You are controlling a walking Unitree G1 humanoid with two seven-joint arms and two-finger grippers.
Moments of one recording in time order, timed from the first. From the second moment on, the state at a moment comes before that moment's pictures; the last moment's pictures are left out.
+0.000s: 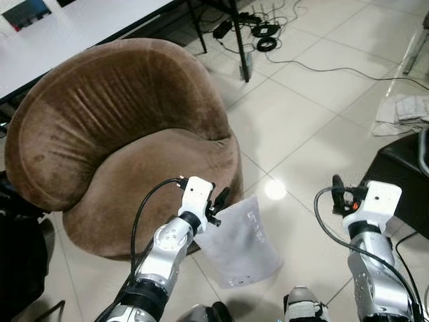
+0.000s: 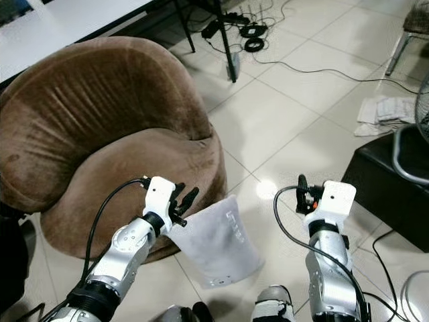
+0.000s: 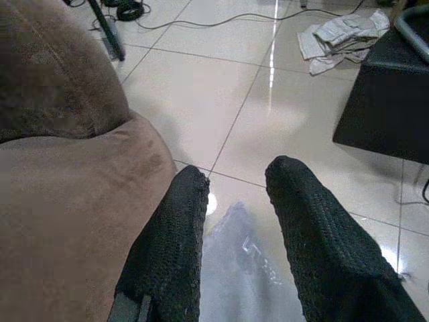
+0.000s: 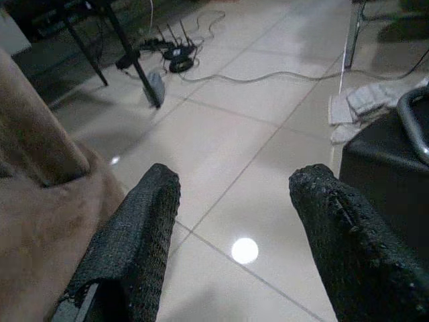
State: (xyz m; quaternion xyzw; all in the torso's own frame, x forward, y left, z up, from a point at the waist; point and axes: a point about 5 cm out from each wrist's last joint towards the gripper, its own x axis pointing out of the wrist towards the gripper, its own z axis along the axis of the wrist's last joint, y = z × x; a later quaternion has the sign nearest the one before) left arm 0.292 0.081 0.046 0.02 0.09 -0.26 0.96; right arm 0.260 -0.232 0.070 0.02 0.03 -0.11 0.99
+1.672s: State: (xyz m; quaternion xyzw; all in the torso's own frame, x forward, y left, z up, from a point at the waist) left arm 0.216 0.148 0.045 0.02 0.10 -0.05 0.99; right arm 0.300 -0.151 0.037 0.08 0.12 0.08 0.99
